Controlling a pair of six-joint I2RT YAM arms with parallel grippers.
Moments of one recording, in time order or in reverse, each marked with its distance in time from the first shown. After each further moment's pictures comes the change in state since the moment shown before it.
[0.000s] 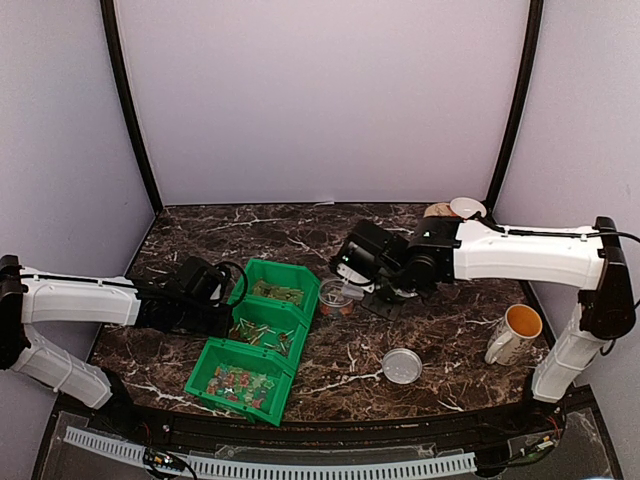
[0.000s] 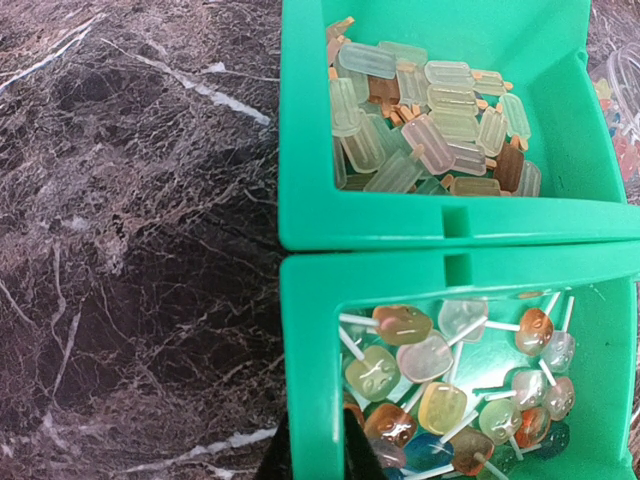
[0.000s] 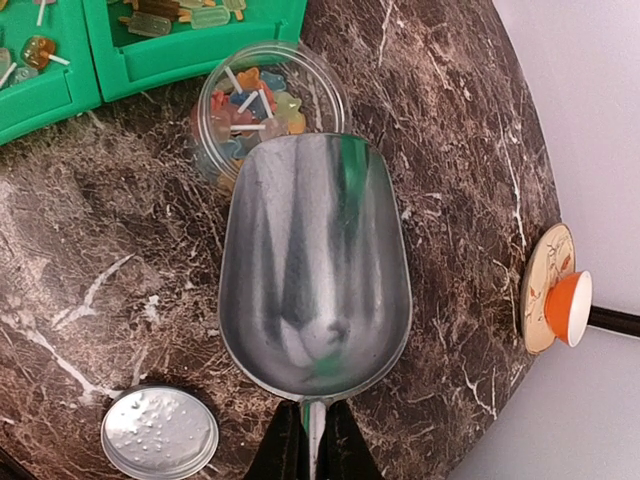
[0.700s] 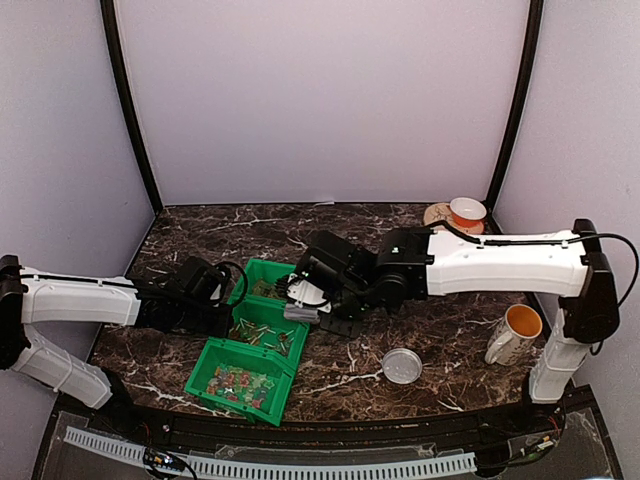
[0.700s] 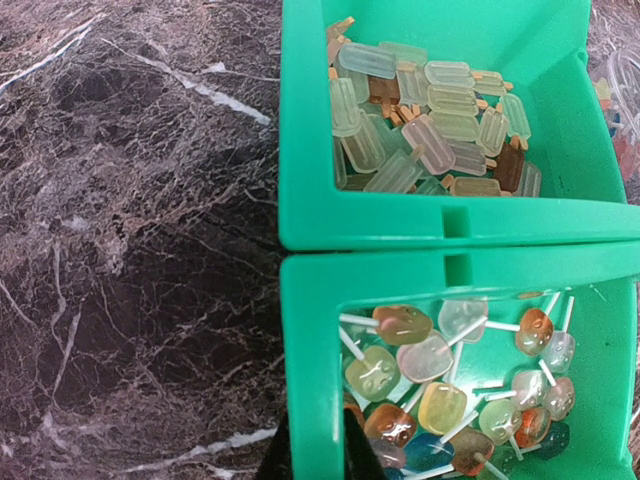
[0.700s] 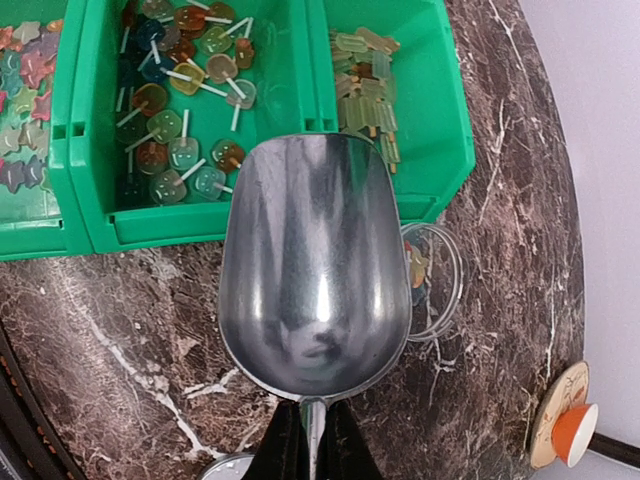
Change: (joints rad) left arm 0.000 0.000 0.000 -0.001 0.000 0.000; right arm 0.144 0.101 0.143 0.090 -0.136 -0.113
